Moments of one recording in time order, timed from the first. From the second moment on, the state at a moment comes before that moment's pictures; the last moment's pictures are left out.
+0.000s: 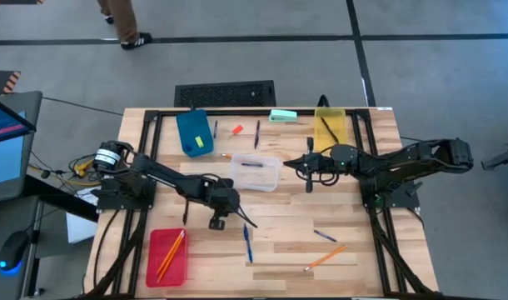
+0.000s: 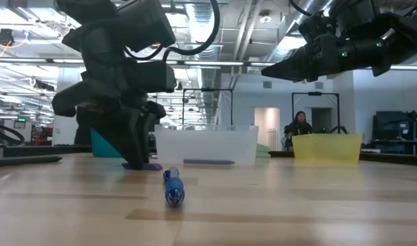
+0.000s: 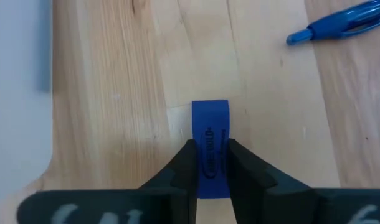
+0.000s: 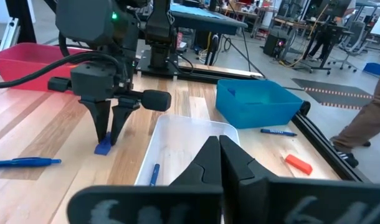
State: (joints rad) left arm -0.18 1.75 0.86 -0.30 -0.02 -0.01; right arm -0.16 1.19 0.32 0.76 -0.05 -0.18
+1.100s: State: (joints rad) left arm 0.26 1.22 1.00 -0.92 -0.32 -0.14; right arm -0.16 1.19 0.32 0.75 -0.05 -0.18
